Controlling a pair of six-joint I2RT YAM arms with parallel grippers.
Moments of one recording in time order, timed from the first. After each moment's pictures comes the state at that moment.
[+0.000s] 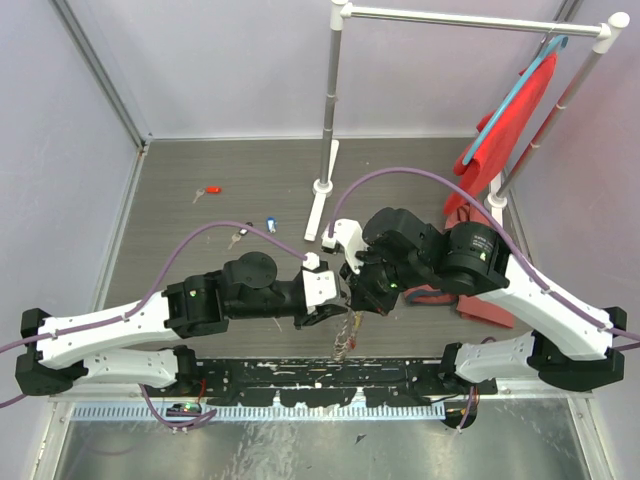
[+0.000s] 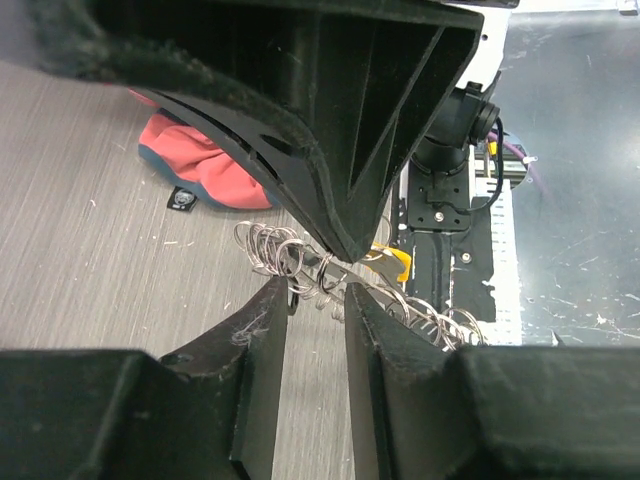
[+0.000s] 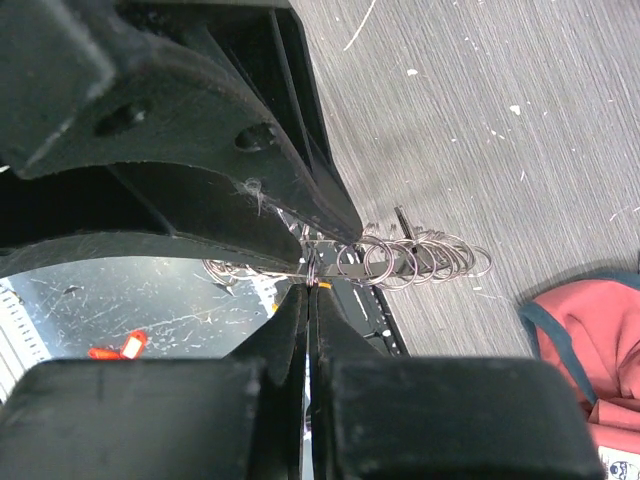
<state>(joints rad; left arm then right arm) -1.33 1.04 1.04 -0.27 0.09 0.16 1.14 1.21 1.66 -1.32 -0.14 0.12</state>
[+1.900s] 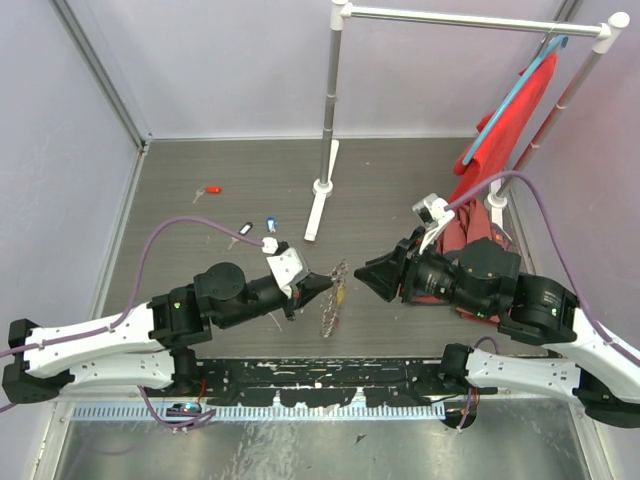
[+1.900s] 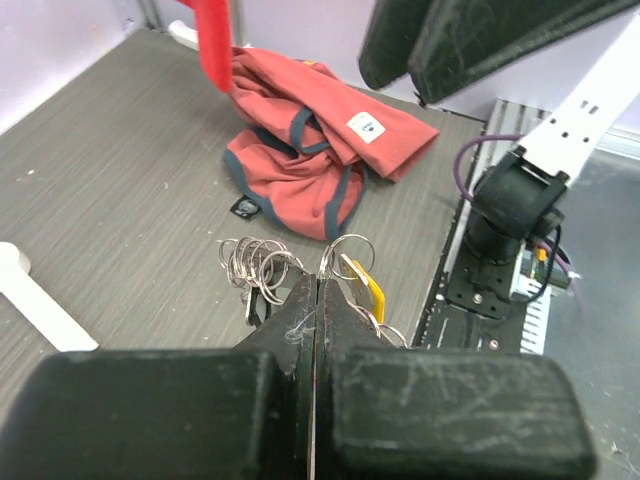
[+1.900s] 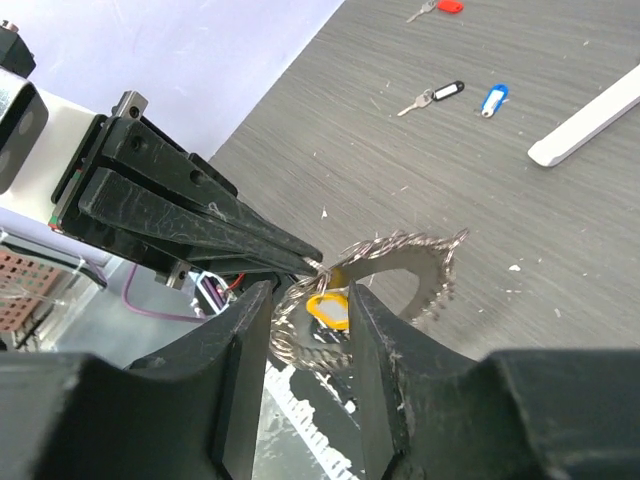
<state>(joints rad) -1.33 0.90 0.89 -0.07 -0.15 -0.02 1.15 0.75 1.24 -0.71 0.18 0.53</state>
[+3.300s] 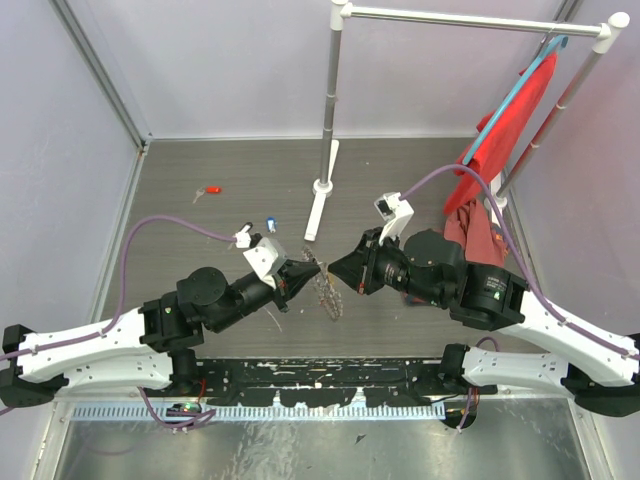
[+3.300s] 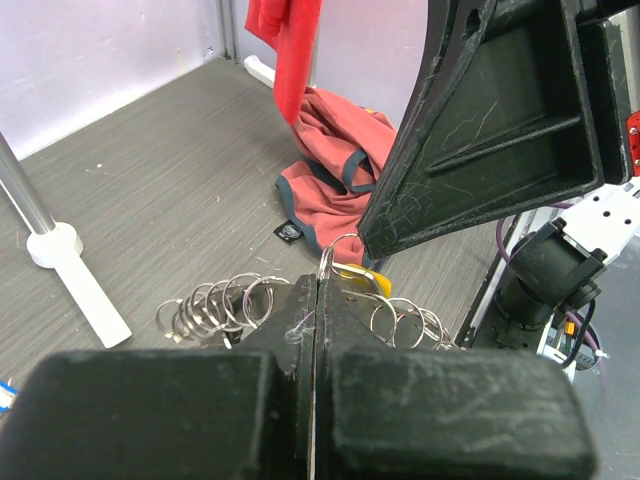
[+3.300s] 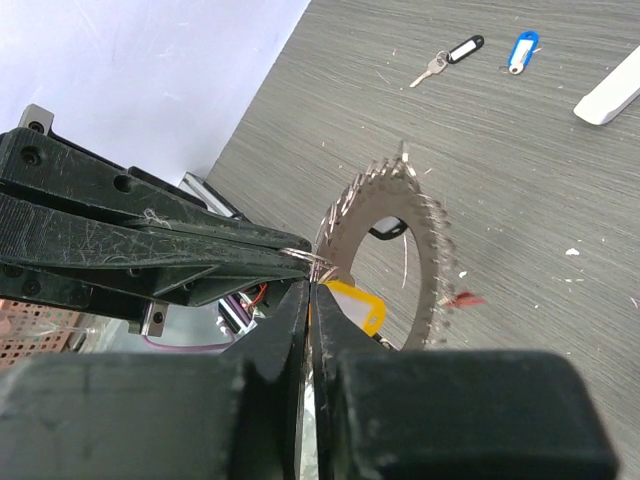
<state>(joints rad) -1.33 0.82 0.81 0.02 -0.34 -0.08 1.15 0.90 1.18 -0.58 0.20 0.71</state>
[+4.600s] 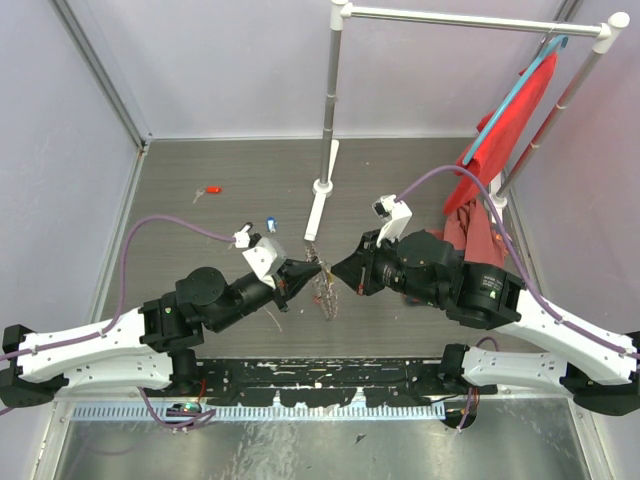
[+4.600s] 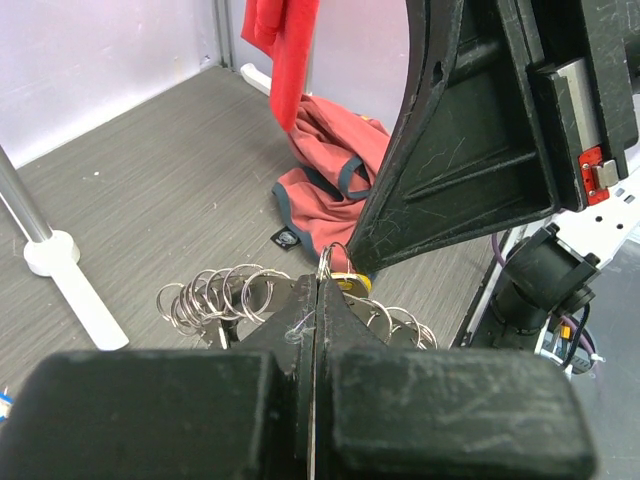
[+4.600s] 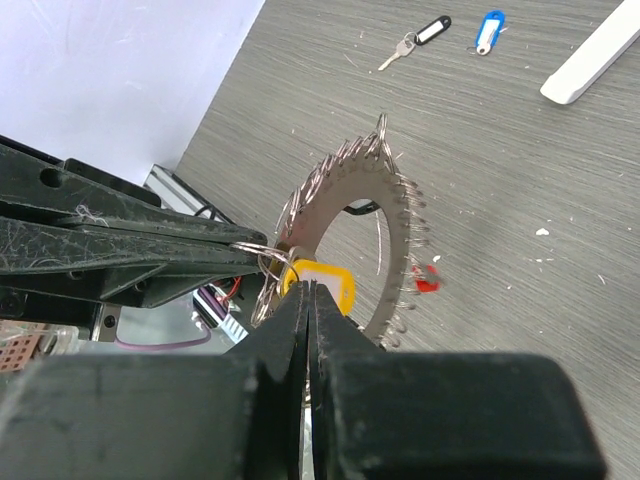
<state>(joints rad) -1.33 0.82 0.81 0.04 -0.33 -0.07 1.15 0.91 1.18 -0.63 0.23 0.71</state>
